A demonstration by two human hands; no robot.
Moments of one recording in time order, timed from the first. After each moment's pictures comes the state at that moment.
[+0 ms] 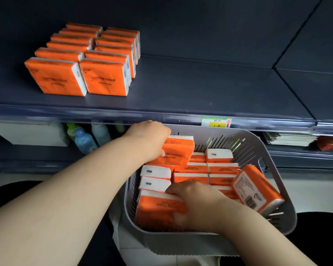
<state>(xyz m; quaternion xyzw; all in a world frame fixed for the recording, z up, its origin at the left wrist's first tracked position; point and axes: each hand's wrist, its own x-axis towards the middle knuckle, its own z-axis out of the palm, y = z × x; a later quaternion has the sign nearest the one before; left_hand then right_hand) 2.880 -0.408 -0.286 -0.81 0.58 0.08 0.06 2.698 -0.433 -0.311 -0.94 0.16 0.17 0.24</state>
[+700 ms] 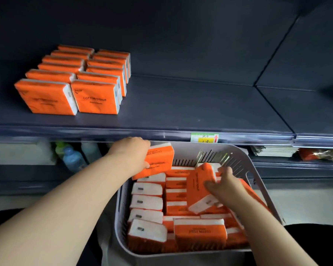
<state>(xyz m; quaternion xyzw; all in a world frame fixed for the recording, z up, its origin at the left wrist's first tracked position) 2.898 -0.408 -0.292 -0.84 0.53 0.08 0.06 2.673 -0.520 -0.338 -0.74 0.58 0.01 0.35</state>
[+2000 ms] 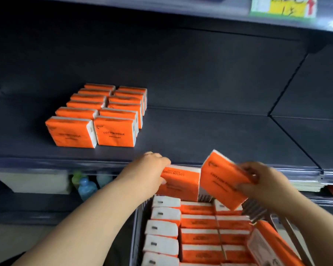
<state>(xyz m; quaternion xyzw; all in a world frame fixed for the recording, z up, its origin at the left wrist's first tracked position) 2.920 -0.412 -0.264 -0.81 0.57 0.06 -0.11 2.692 -0.568 -0.248 -0.86 0.44 -0.07 0.25</state>
